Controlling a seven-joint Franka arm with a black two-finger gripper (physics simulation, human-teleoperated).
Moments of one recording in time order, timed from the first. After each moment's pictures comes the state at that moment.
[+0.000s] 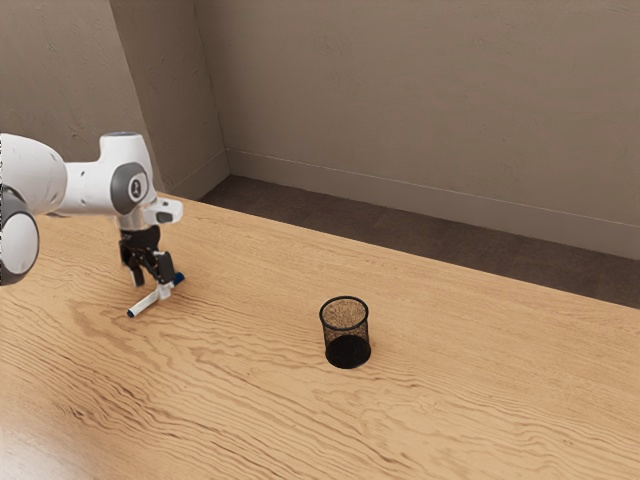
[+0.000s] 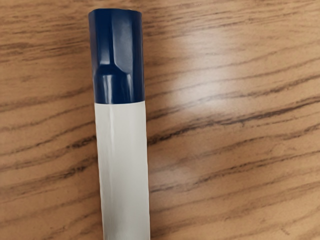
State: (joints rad) arm 0.30 0.65 0.09 -1.55 -0.05 1.98 0.58
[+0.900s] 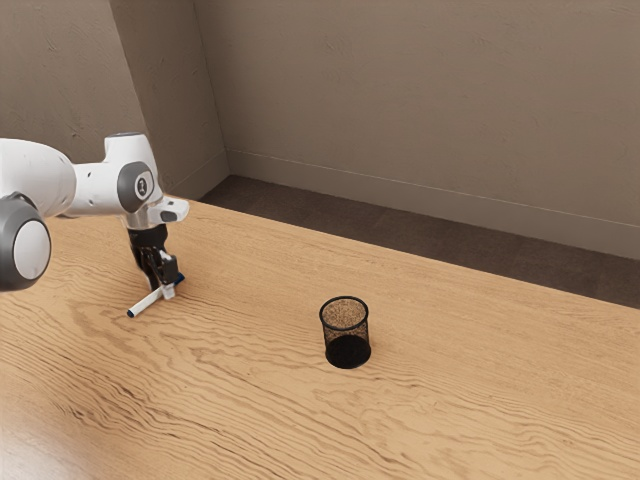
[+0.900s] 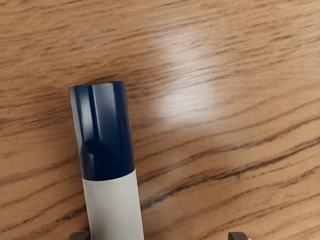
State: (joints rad) arm 0.30 0.72 0.09 -1.45 -0.10 1.96 0.67
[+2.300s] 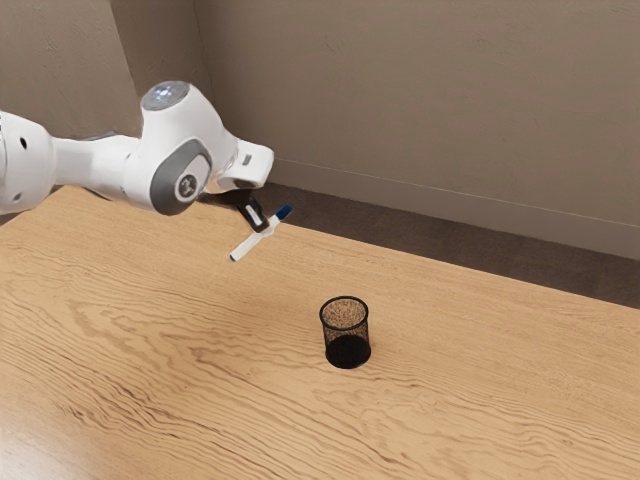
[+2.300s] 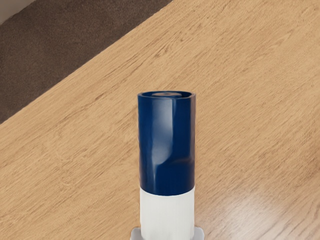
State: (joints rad) arm 0.12 0.15 -0.15 -1.99 0.02 2.56 0.60
